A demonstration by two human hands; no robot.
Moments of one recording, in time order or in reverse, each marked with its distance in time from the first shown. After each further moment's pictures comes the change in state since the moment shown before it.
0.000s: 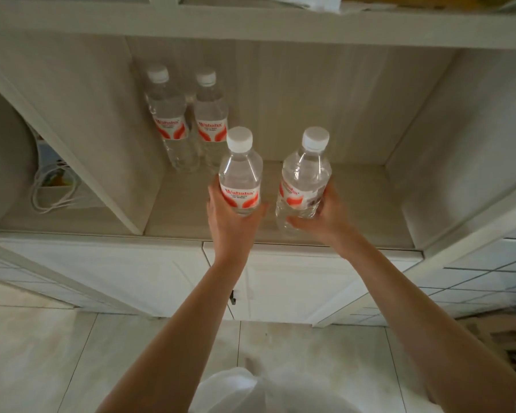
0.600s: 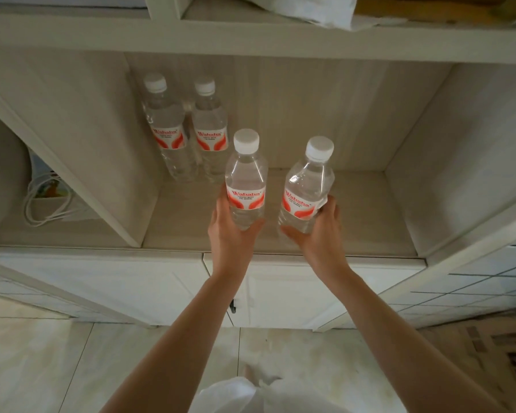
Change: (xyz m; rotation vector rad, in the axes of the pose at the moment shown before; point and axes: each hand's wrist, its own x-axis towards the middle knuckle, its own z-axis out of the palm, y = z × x) left_hand 0.006 -0.018 -0.002 0.077 -0.110 0.113; right_hand -0.017 0.003 0.032 -0.324 0.296 0.006
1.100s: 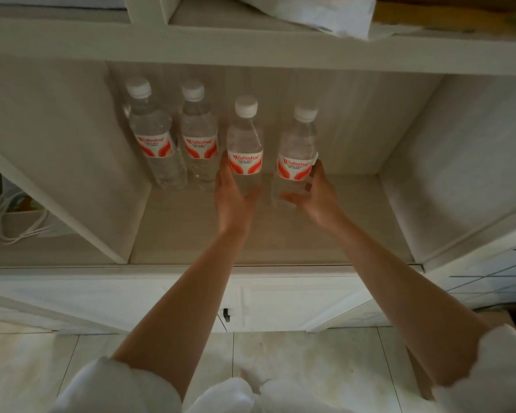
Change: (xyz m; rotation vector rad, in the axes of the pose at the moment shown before) left_hand 0.082 -0.003 0.048 -0.014 -0.052 0.016; right_hand 0.100 0.004 0.001 0.086 -0.153 0.046
